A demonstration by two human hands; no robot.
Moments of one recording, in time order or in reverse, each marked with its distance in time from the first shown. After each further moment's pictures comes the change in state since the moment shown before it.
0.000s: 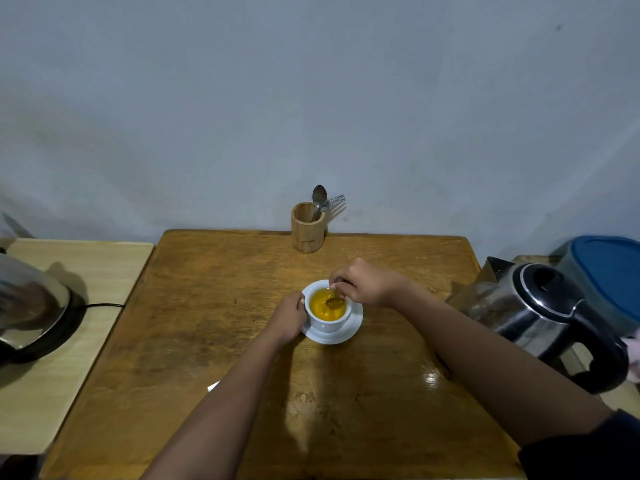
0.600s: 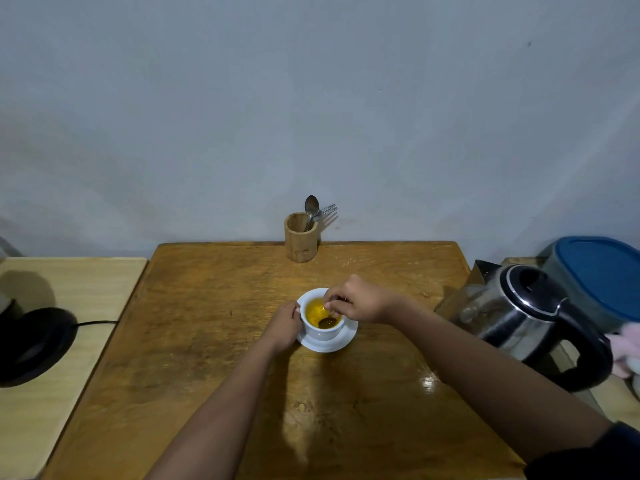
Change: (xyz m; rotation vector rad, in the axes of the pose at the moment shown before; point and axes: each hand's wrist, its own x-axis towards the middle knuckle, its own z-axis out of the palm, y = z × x) left_hand 0.002 0.000 -0.003 0.023 -0.044 0.009; right_hand -0.015 -0.007 0.008 0.105 0.003 -0.016
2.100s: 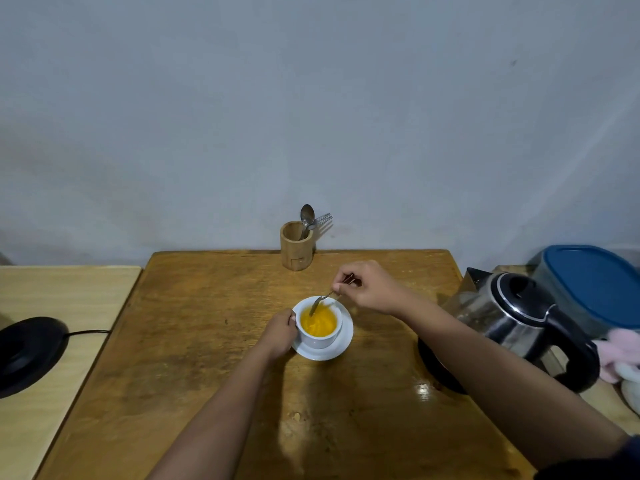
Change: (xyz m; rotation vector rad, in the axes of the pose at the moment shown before) left_hand -0.001 0.001 -0.002 -0.016 -0.020 -0.027; right_hand -0.012 0.004 -0.023 0.200 0.321 0.062
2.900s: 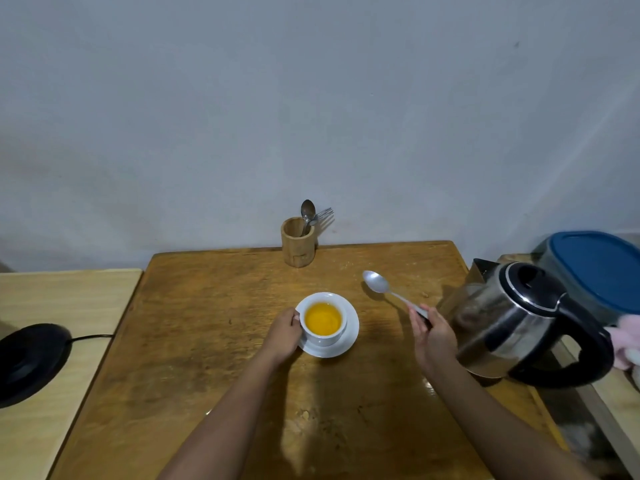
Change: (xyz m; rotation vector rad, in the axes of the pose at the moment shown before) left_hand -0.001 -0.005 0.006 -0.032 0.044 -0.008; right_hand -0.075 0.072 0.047 1.592 1.056 0.628
